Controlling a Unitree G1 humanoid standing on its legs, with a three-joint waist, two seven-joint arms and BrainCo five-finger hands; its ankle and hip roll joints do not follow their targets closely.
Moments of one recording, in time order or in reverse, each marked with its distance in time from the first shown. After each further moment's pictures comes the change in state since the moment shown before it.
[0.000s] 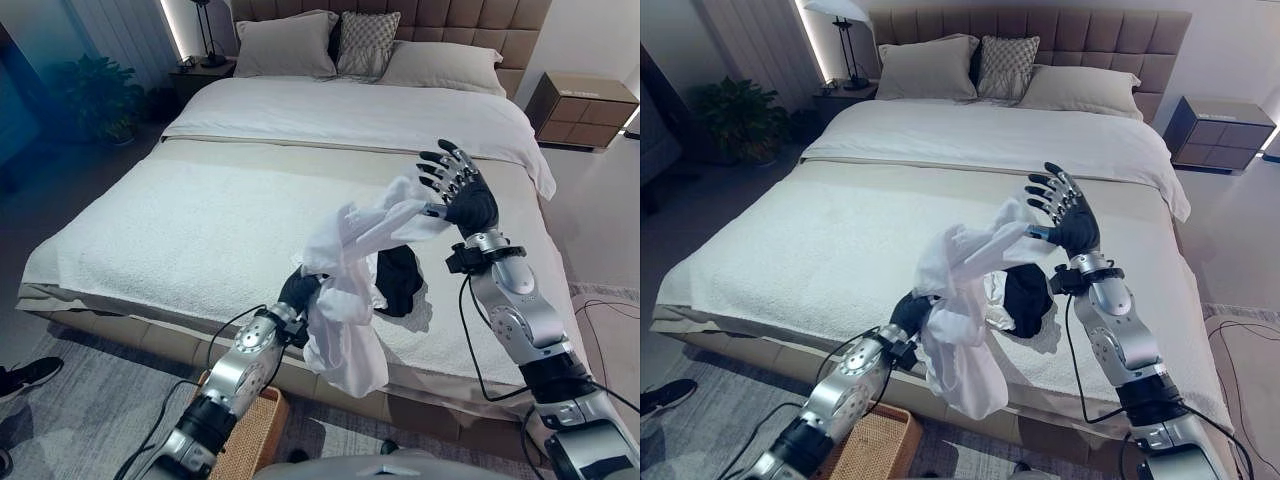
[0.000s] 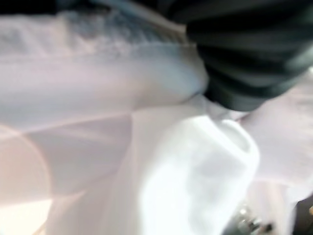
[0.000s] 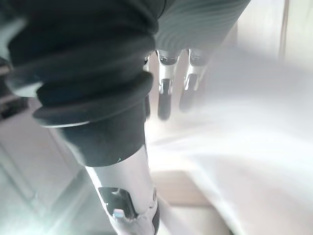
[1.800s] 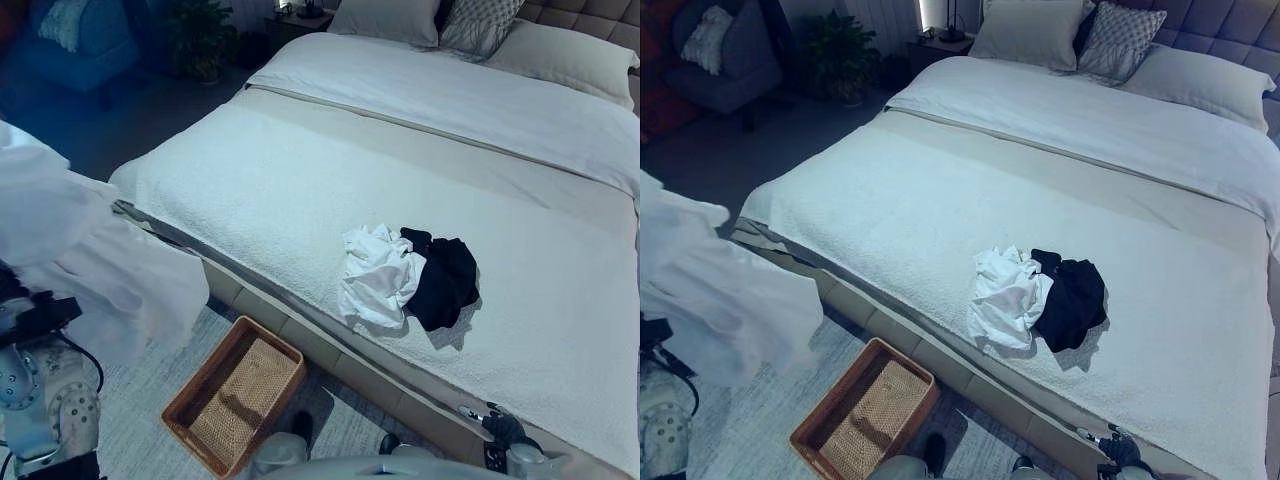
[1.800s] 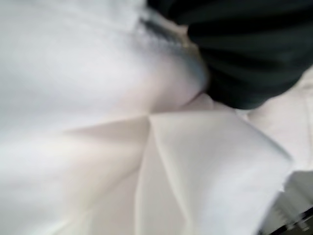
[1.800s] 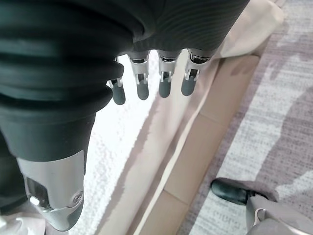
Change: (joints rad) left arm 0.198 0.152 0.912 -0.419 -0.135 -0.346 0.309; right arm 0.327 0.160 -0.138 1.124 -0.430 0.051 0.011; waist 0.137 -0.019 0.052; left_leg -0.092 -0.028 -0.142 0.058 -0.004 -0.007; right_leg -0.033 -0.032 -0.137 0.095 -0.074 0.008
